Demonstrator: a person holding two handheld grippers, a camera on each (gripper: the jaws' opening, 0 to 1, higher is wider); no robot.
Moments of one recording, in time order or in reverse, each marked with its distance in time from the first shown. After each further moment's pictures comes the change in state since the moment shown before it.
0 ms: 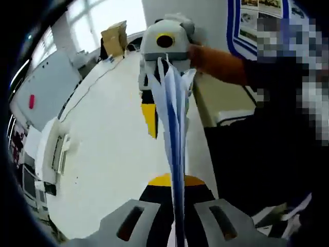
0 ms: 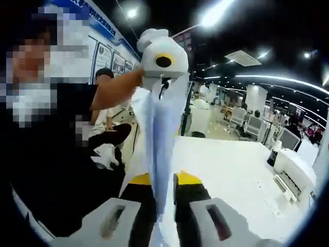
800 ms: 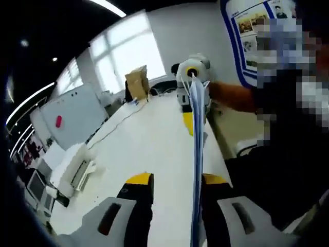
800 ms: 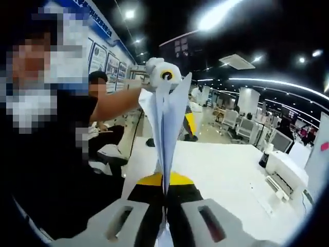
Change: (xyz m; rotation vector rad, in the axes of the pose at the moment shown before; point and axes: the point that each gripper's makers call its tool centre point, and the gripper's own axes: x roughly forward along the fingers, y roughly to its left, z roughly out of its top) left arm -0.062 0.024 -0.007 0.050 -0.436 0.225; right arm -0.022 0.008 0.025 0.009 -0.011 -0.114
